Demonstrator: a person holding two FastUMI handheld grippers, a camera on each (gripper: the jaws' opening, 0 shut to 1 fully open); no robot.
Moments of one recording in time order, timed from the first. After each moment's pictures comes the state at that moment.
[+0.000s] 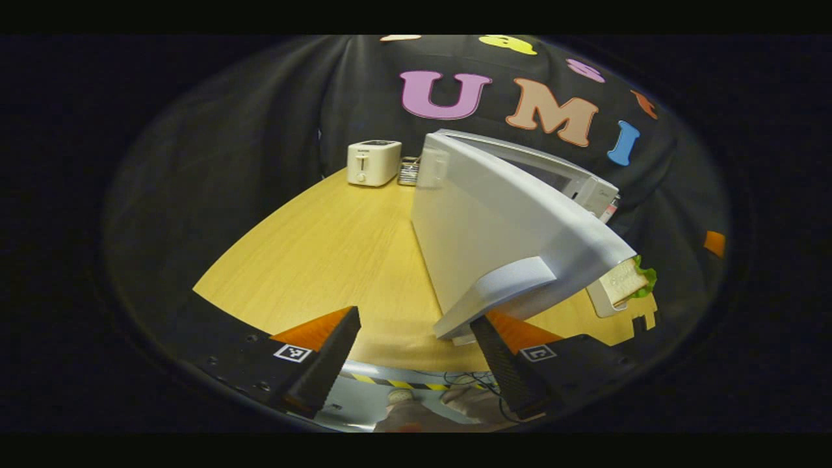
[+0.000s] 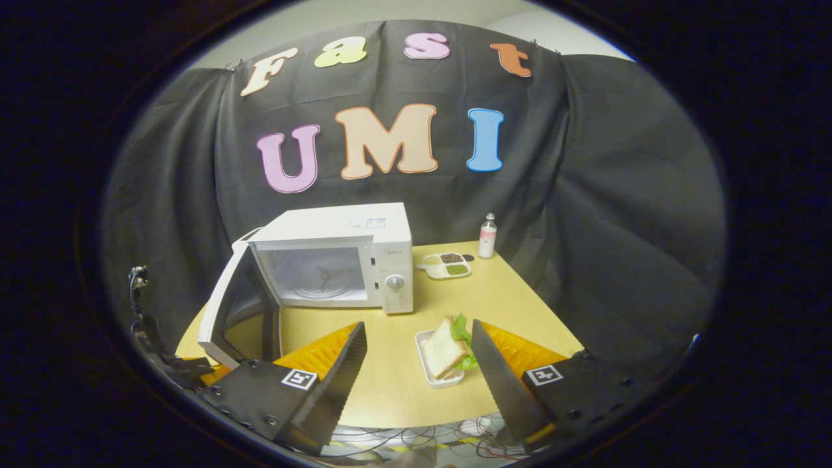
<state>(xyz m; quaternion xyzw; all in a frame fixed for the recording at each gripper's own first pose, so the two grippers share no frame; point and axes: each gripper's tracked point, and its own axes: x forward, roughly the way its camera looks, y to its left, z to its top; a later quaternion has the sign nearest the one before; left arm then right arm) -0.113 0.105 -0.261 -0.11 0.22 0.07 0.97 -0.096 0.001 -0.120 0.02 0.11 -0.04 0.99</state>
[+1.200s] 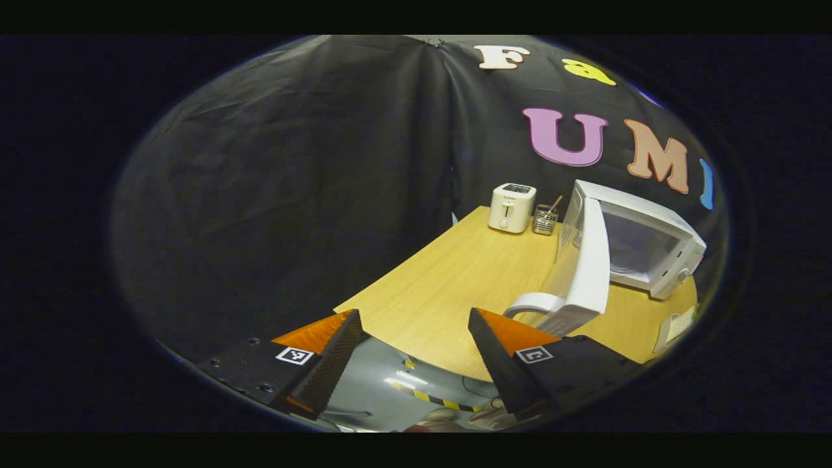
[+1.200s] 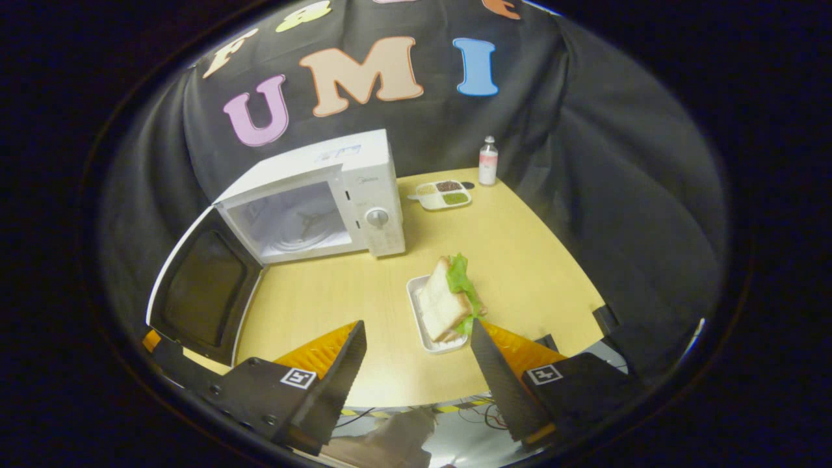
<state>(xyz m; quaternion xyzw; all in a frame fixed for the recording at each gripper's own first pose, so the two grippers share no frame) -0.187 0.266 -0.198 -0.11 0.14 0.33 0.93 -0.030 -0.053 -0.212 0.05 0.29 -0.04 0.95</state>
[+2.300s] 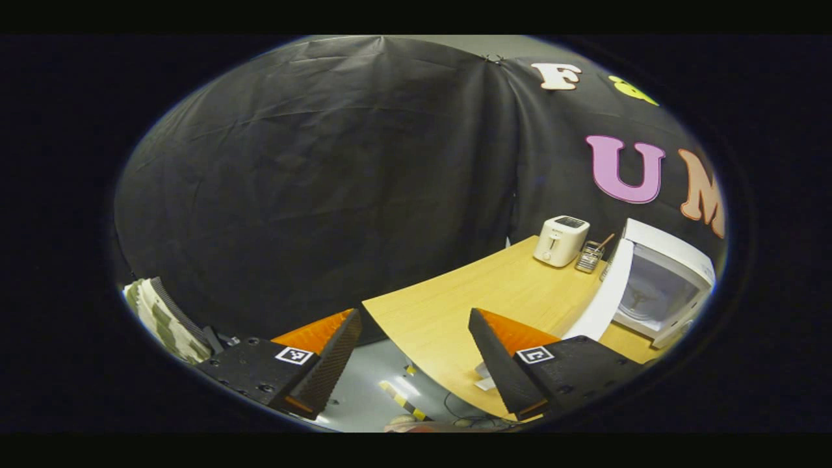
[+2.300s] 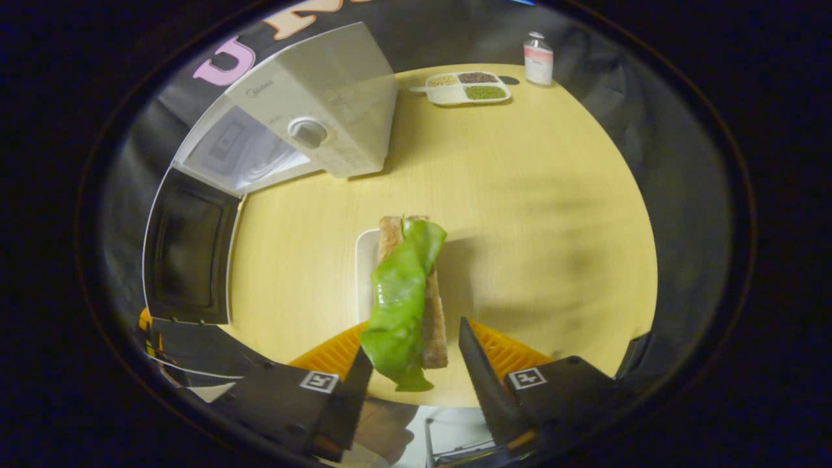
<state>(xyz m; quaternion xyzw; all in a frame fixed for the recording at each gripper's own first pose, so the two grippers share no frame) -0.199 0.233 -0.177 -0.16 0.09 0.48 0.86 0.049 -0.102 -0.330 0.03 0.54 0.10 0.84</state>
